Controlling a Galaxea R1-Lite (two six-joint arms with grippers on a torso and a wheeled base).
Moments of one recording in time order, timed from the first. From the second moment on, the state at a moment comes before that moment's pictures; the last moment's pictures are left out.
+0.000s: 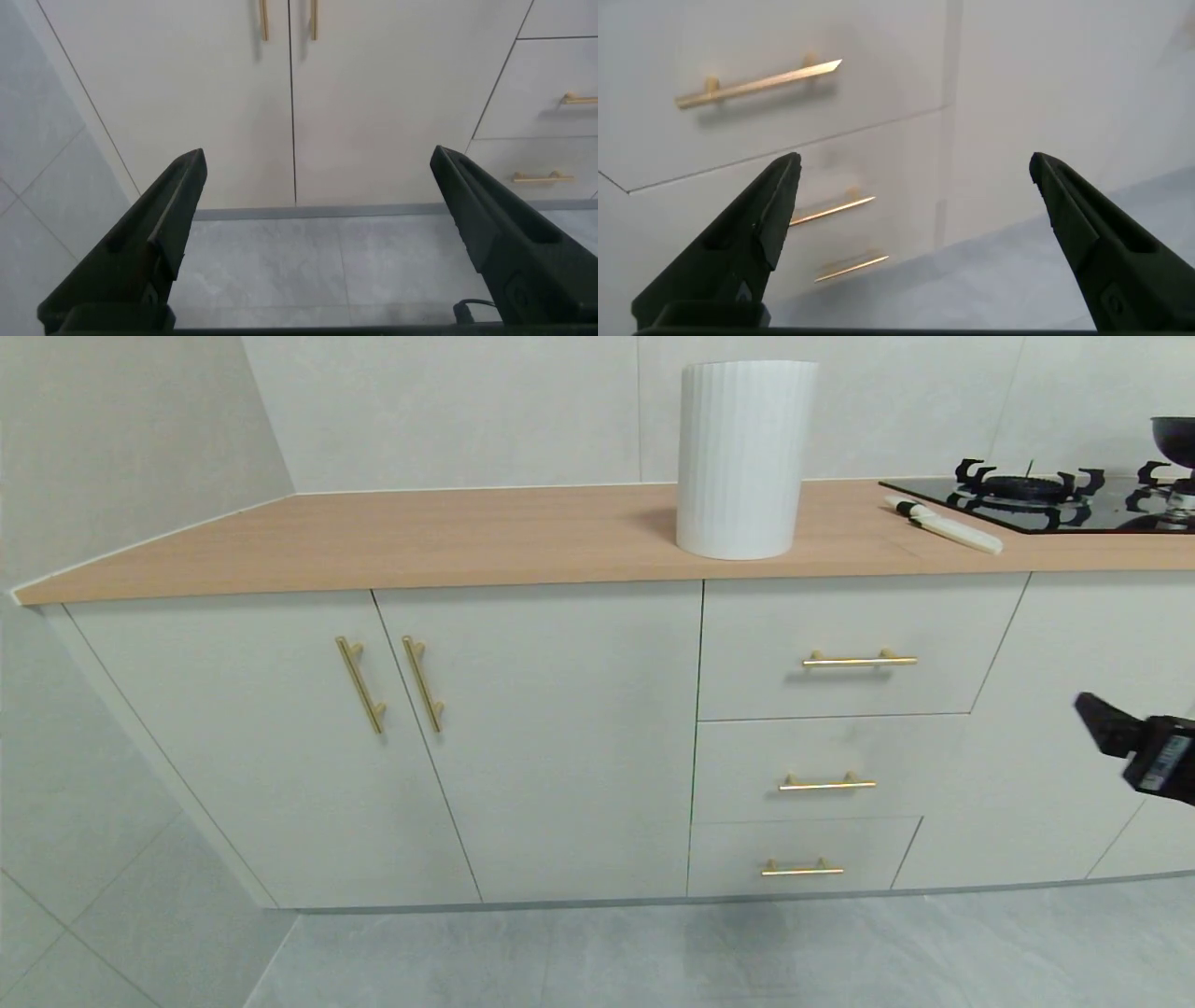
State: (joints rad) left arm 0.00 0.00 0.00 0.00 0.00 0.00; right arm 0.17 1.22 -0.36 -0.83 -0.50 0.08
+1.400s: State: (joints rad) left arm 0.00 0.00 0.00 0.00 0.00 0.00; right arm 0.00 0.00 0.00 -0.01 -0.01 0.00
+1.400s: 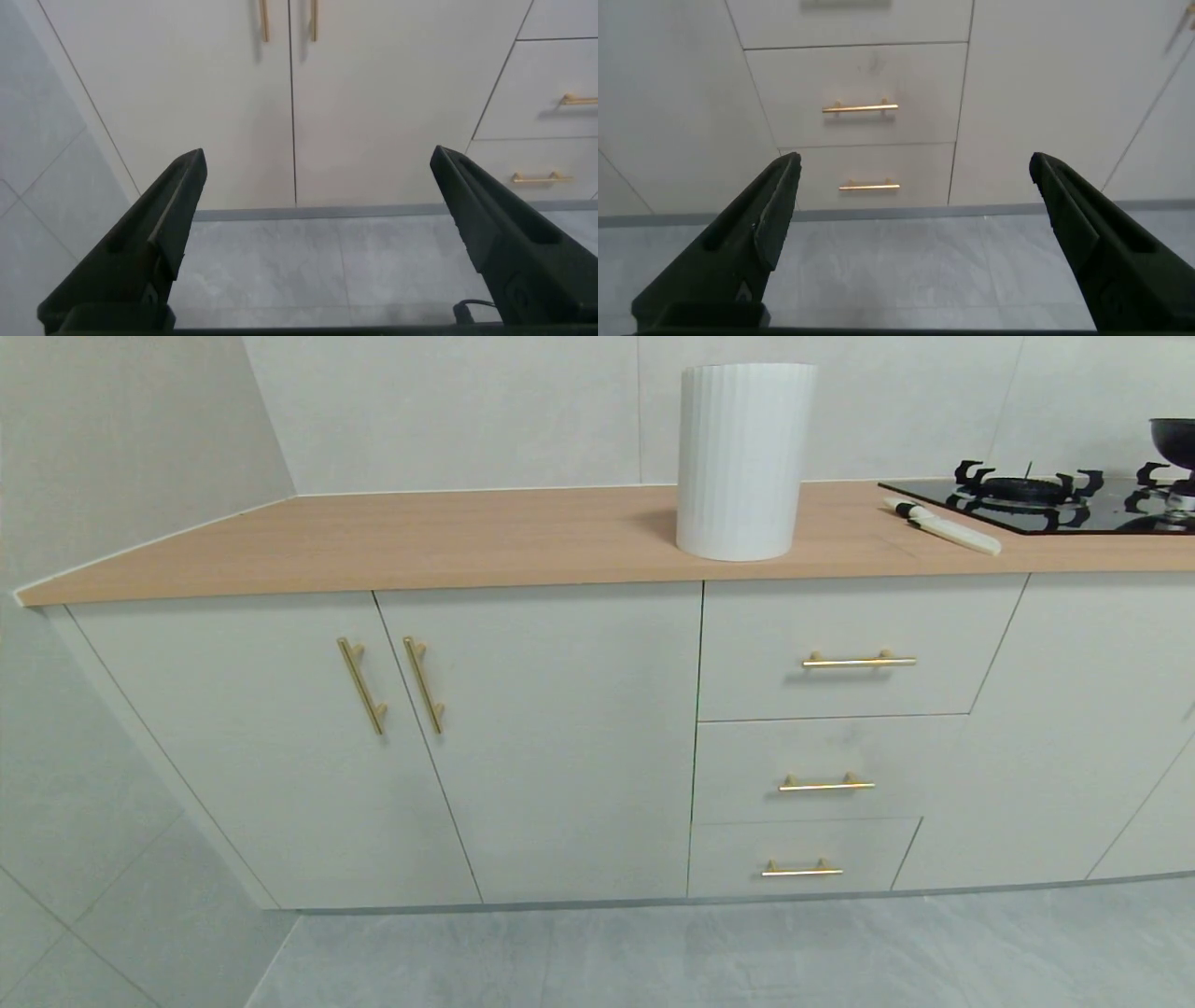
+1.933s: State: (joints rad) left arm 0.00 0.00 0.00 0.00 0.00 0.00; right arm 0.00 0.00 0.00 0.00 -0.01 0.03
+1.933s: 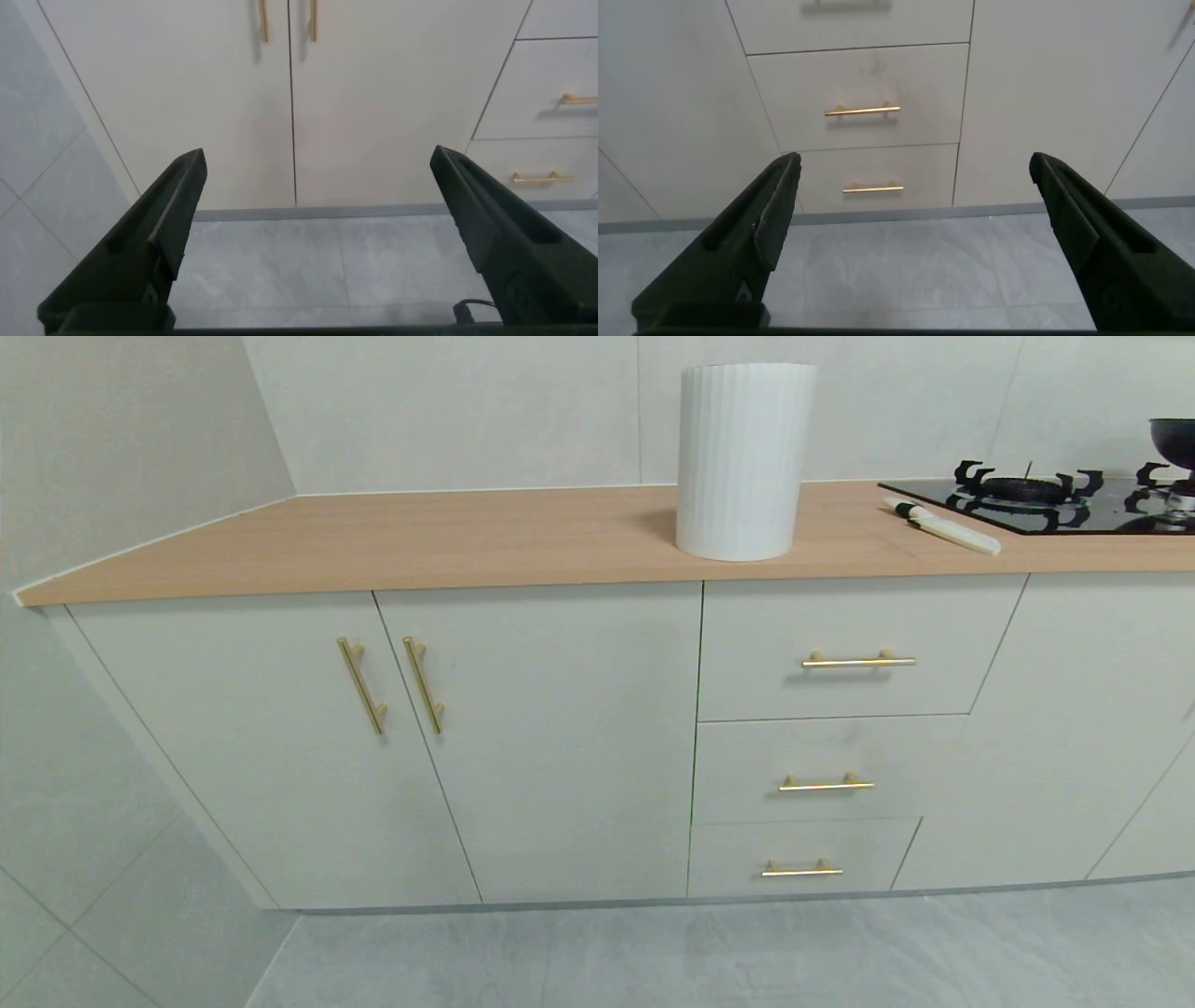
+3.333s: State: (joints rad) left arm 0.00 0.00 0.00 0.00 0.00 0.00; right arm 0.00 0.00 0.00 0.00 -0.02 0.04
